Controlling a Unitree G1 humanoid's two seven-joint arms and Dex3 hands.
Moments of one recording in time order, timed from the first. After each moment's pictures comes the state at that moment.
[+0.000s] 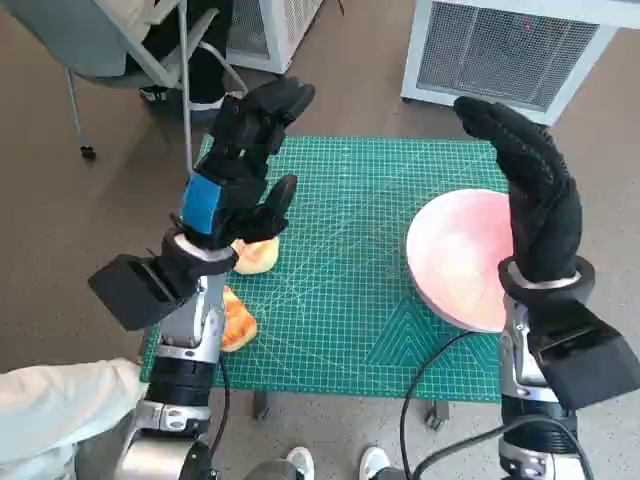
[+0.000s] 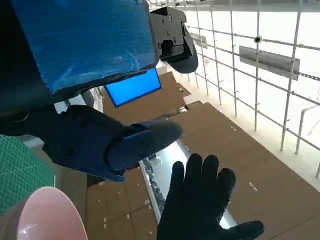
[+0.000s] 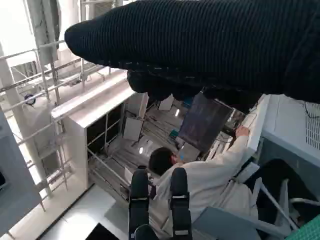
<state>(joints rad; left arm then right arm) -0.63 0.10 0.09 0.38 -0.28 -0.51 -0.48 -0.55 -0.19 -0.10 0.19 0.09 -0.64 0.20</state>
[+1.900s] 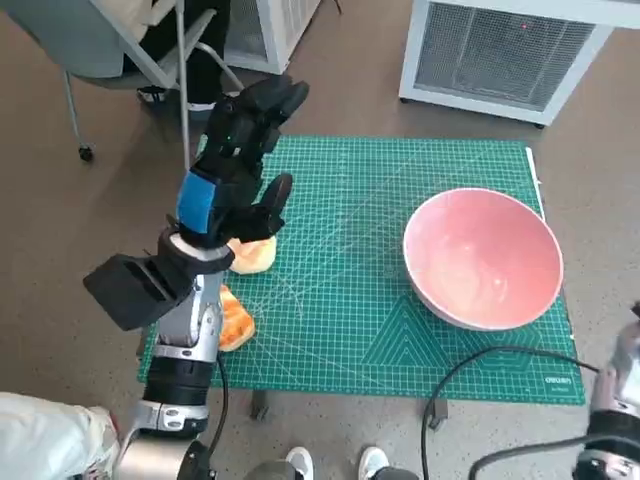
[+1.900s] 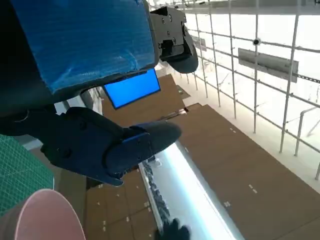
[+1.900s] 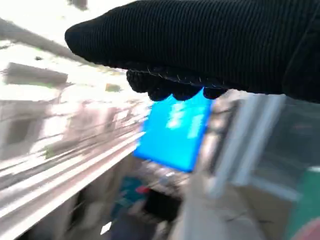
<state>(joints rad) -0.63 0.10 0.10 0.38 -0.28 -0.51 -0.47 -0.54 -0.44 -0.45 0.88 0.12 -0.89 0.01</state>
